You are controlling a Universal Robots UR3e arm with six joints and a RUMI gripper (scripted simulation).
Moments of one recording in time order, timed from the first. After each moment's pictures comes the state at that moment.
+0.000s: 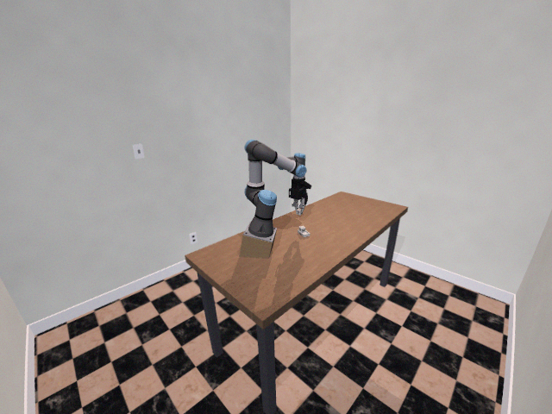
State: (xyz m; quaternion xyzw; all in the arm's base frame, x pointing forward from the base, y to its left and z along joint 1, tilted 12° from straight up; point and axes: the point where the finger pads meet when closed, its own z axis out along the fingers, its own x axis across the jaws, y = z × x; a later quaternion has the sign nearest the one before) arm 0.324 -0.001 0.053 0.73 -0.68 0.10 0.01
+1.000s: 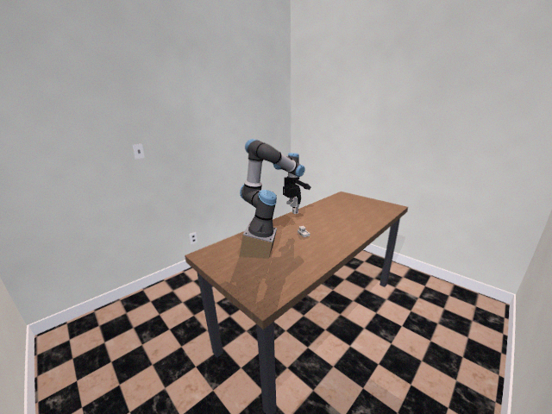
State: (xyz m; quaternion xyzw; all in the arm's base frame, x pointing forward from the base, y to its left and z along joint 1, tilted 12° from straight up) arm 0.330 0.033 0.044 0.55 -0.83 0.11 0.00
